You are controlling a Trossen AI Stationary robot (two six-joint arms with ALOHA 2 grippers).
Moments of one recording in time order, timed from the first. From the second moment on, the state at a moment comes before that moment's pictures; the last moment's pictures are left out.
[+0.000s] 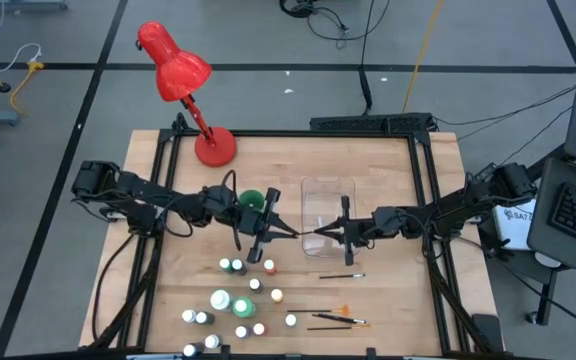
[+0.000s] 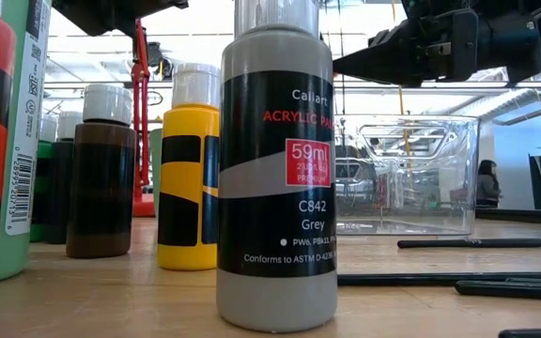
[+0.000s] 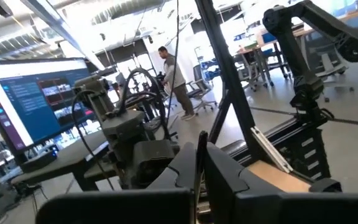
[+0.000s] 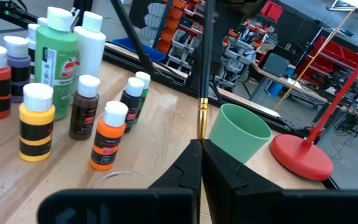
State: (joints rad) left arm -0.11 1.51 0.80 0.89 0.27 0.36; right arm 0.20 1.36 0.43 0.82 0.18 -0.35
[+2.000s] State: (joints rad) left arm -0.03 1.27 0.59 0.22 -0.53 -0.11; right arm 0.20 1.36 0.43 0.79 0.18 -0.33
